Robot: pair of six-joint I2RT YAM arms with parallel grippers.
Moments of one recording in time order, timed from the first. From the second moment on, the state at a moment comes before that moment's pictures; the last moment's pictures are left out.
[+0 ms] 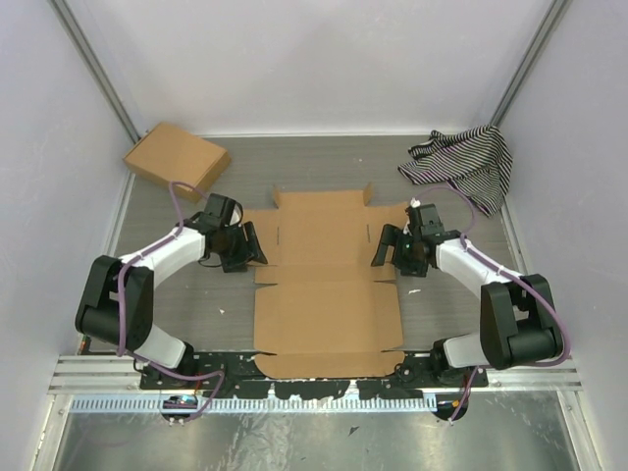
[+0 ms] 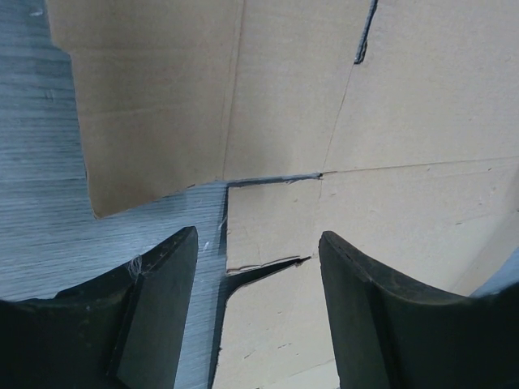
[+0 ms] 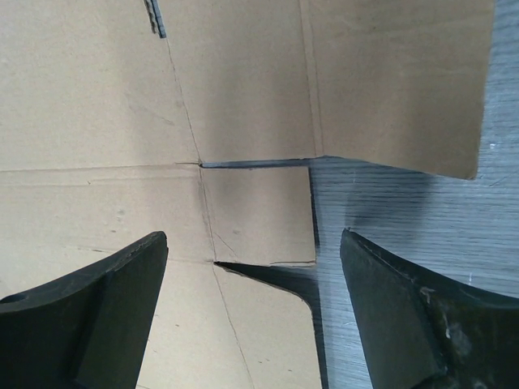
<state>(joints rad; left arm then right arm) -0.33 1.52 0.86 -0.46 0.23 -0.62 0.19 1.38 0.71 -0.40 -0.19 0.46</state>
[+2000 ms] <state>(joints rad) -0.61 1.65 1.05 -0.51 0.22 -0.71 0.44 1.40 0.79 -0.40 -0.19 0.52</state>
